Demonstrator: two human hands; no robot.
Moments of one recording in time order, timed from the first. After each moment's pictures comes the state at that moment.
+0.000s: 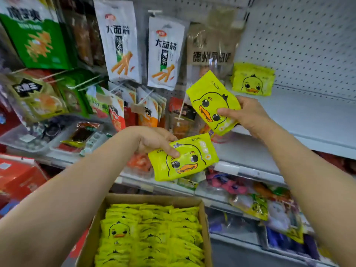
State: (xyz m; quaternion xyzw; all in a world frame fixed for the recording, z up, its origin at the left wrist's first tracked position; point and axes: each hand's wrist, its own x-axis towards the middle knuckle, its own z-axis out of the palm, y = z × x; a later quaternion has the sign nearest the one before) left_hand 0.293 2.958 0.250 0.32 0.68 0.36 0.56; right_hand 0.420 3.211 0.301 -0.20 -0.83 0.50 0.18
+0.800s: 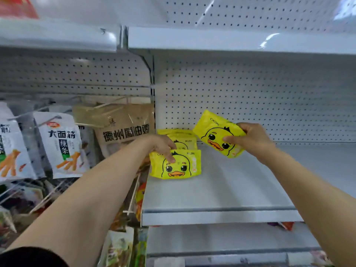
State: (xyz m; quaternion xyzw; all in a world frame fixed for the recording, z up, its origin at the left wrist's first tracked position) left_hand 0.228 3.333 0.372 0.49 0.84 0.07 0.21; right_hand 0.488 3.485 0.391 -0.29 -0.81 0.39 0.33
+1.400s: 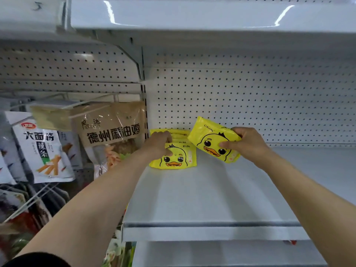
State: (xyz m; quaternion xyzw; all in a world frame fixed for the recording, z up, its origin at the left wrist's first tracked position) left_hand 0.203 3.385 0.318 0.47 0.86 0.21 -0.01; right_hand 0.470 3.534 0.370 -0.29 -0.83 0.38 0.29
